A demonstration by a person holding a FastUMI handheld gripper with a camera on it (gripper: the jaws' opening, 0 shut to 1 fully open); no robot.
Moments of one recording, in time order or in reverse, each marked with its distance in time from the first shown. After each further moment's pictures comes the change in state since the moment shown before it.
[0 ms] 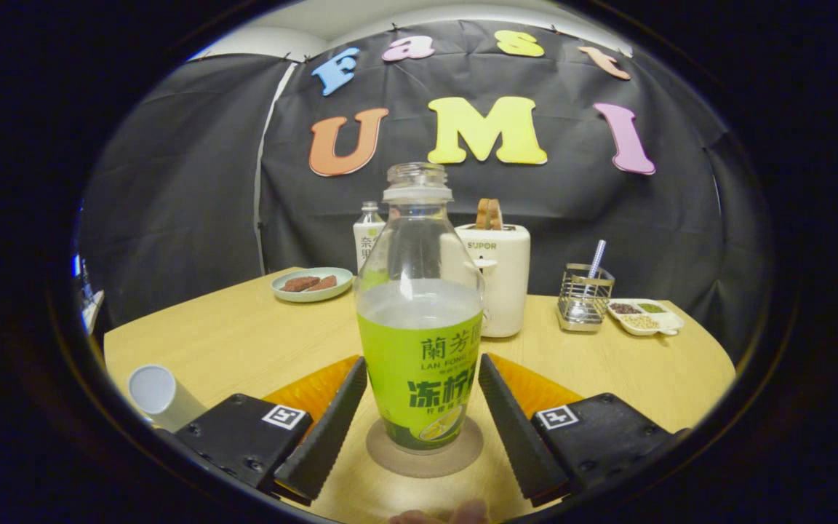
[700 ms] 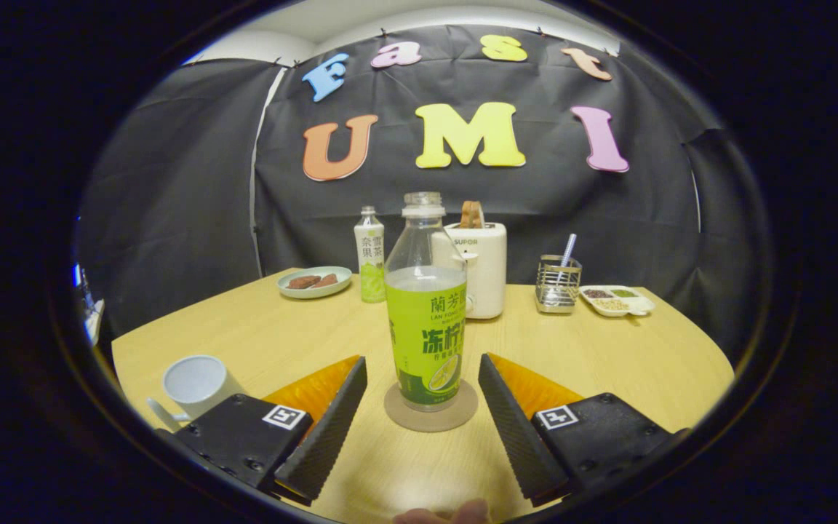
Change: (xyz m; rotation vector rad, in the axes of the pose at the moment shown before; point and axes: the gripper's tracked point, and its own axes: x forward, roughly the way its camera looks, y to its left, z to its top) arm -0.081 0.011 -0.012 0.046 -0.008 -0.069
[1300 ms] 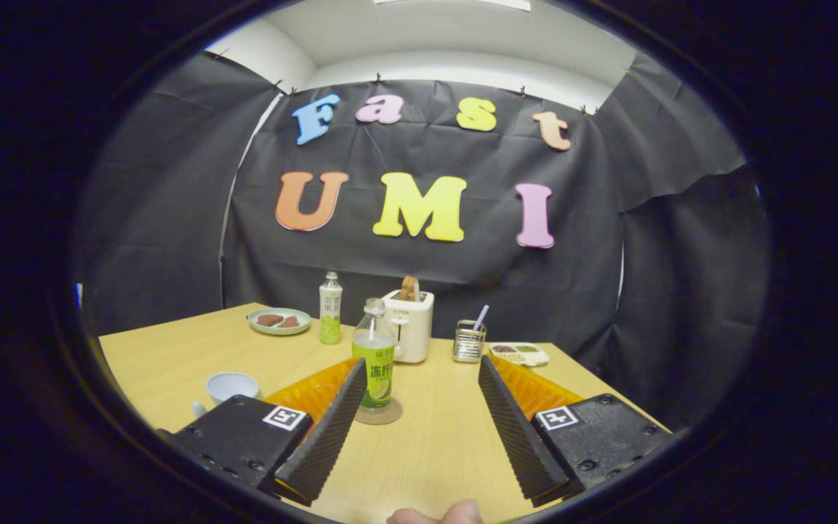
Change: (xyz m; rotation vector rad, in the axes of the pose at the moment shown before) arm -0.162 -0.026 0.060 -0.077 -0.215 -0.245
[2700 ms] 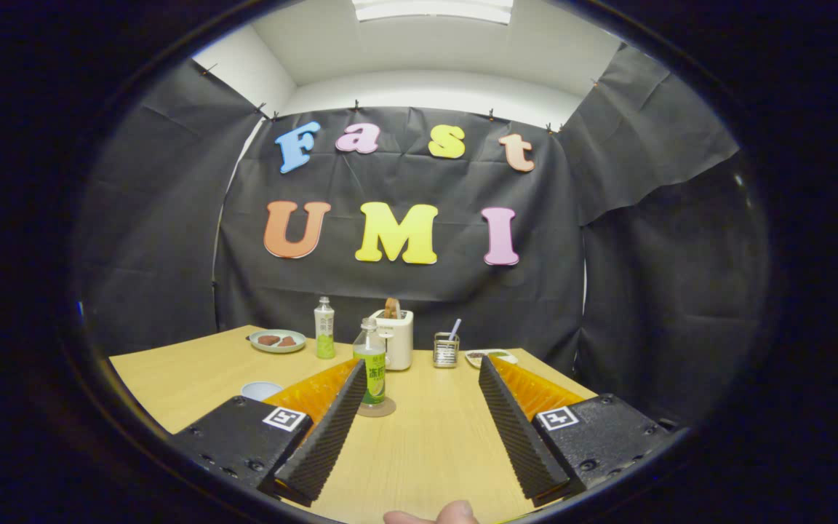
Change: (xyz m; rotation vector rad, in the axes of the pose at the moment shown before) arm -0.083 0.005 0.003 0.069 -0.061 -0.072
